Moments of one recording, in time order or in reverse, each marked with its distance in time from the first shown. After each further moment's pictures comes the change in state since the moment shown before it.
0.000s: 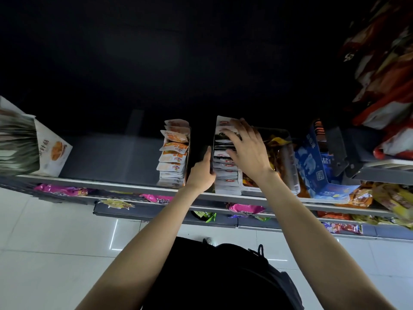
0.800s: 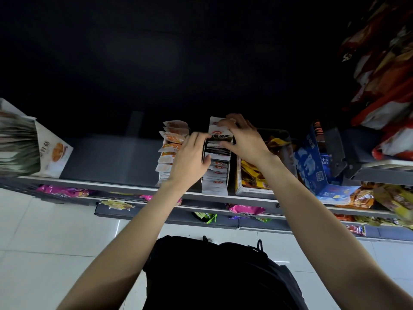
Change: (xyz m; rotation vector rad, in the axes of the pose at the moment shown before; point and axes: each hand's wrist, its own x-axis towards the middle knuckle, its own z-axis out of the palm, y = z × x) left_hand -0.009 0.007 -0.050 0.196 0.474 0.415; right_hand 0.030 0.008 -0.016 0.259 -0.171 0.005
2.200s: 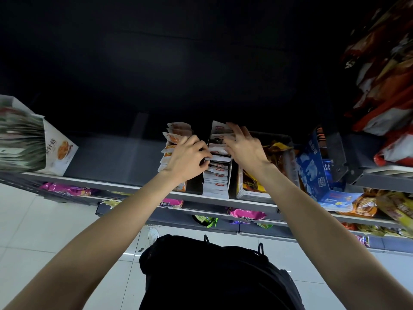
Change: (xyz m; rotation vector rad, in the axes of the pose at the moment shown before) left_hand 0.011 -0.036 0.008 0.304 0.032 0.407; right_hand -0.008 -0.002 0.017 -0.375 0.080 -0.141
